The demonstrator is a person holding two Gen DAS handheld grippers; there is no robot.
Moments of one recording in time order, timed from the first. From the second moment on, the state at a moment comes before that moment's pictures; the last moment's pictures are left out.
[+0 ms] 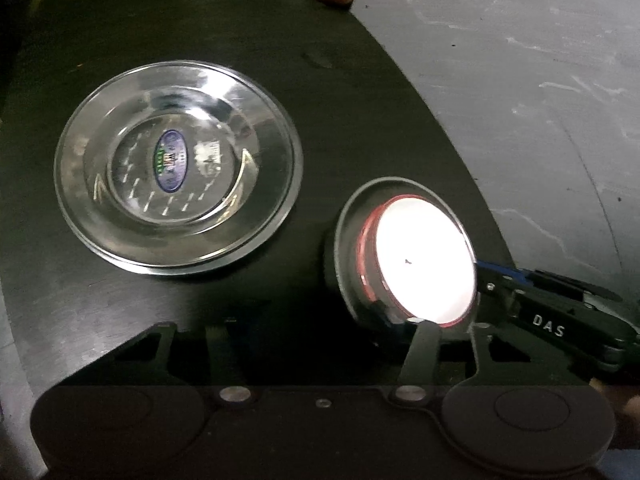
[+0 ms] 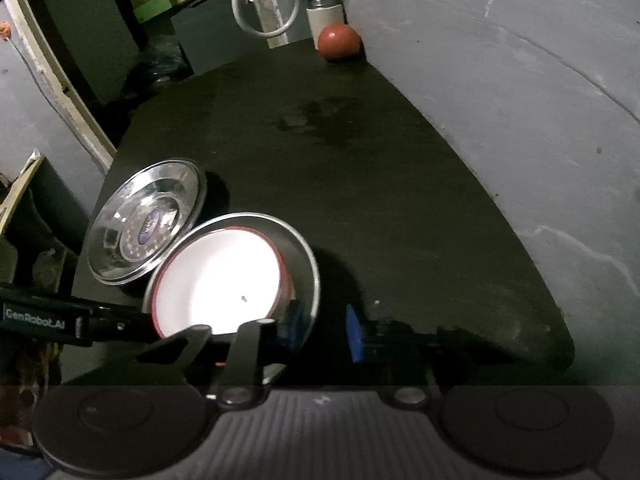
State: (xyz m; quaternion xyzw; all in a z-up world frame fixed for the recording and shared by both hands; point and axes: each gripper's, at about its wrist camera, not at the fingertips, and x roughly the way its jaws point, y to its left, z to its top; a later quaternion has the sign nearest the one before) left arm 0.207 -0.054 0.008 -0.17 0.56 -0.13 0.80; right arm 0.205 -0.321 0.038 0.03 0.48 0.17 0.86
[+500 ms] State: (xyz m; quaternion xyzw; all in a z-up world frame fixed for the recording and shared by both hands) left arm 0.214 -0.062 0.010 -0.17 0.55 -0.16 0.80; right arm 0.209 -0.323 0.037 0.04 0.48 0.18 0.86
